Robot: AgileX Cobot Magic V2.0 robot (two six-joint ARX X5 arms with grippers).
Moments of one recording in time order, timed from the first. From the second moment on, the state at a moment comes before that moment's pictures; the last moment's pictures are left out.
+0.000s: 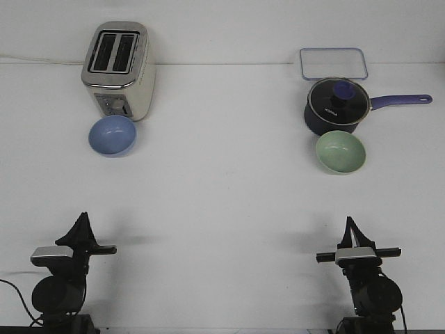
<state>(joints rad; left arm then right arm) 0.02 0.01 0.03 0.12 -0.02 -0.07 0.01 0.00 0.01 -0.05 0.00 -0.23</state>
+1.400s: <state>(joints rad) 0.02 0.01 0.03 0.12 -0.02 -0.07 0.01 0.04 0.19 -0.08 0.06 0.33</state>
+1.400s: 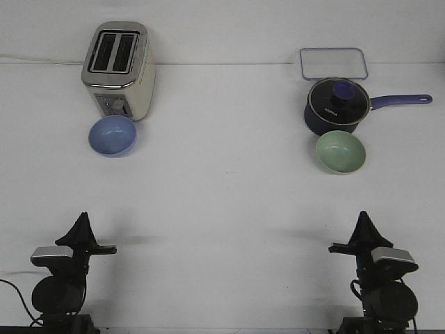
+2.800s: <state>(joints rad) 0.02 0.01 0.03 0.12 -0.02 -0.07 -0.20 1.81 1.41 -0.58 -0.04 0.18</state>
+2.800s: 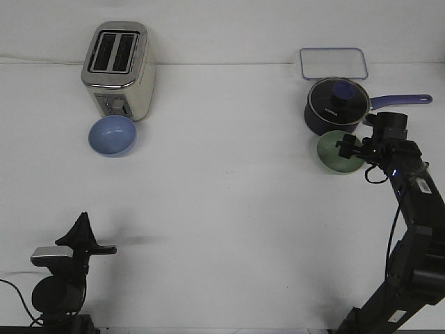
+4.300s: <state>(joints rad) 0.02 0.01 0.03 0.12 -0.02 -0.07 0.11 1.15 1.37 -0.95 -0.42 0.12</state>
